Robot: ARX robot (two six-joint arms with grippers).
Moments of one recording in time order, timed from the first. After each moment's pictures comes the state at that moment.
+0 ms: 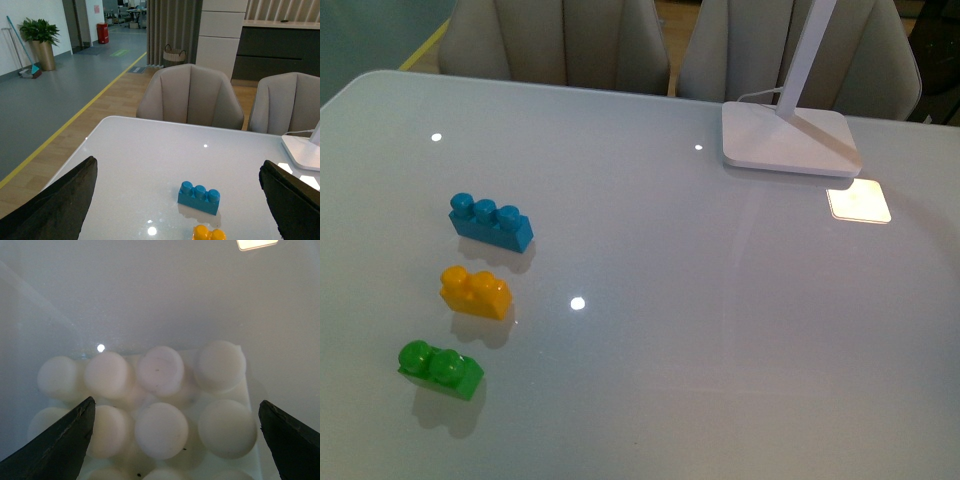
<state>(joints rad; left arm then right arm) 0.00 0.01 0.01 0.00 0.00 0.00 -0.88 2.55 1.23 0.46 -0.64 -0.43</state>
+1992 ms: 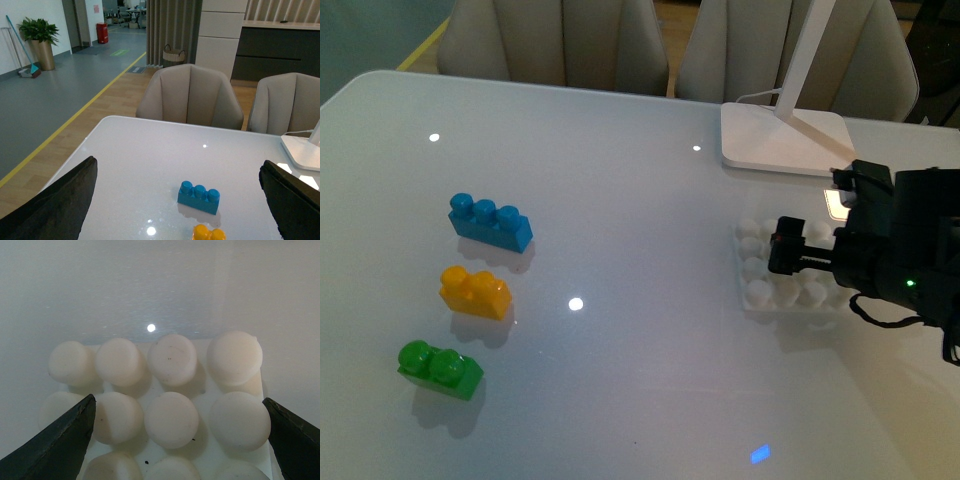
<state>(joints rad) 0.00 0.01 0.01 0.00 0.00 0.00 0.20 2.56 1.01 0.81 -0.05 0.21</state>
